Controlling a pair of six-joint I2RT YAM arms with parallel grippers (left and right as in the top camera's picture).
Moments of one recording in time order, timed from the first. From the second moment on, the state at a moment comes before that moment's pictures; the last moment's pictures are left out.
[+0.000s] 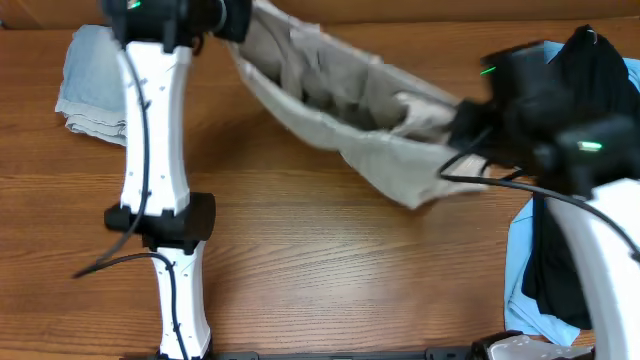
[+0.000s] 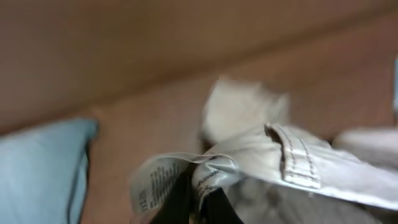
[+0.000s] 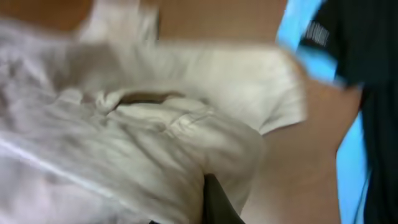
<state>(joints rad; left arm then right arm) -0.12 2.34 3.06 -1.45 0.16 0.10 0.25 1.45 1.87 -1.39 0.08 0.53</state>
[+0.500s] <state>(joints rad) -0.10 1.98 3.12 -1.32 0.20 0.02 0.11 1.43 2.33 -1.42 -0.03 0.31</state>
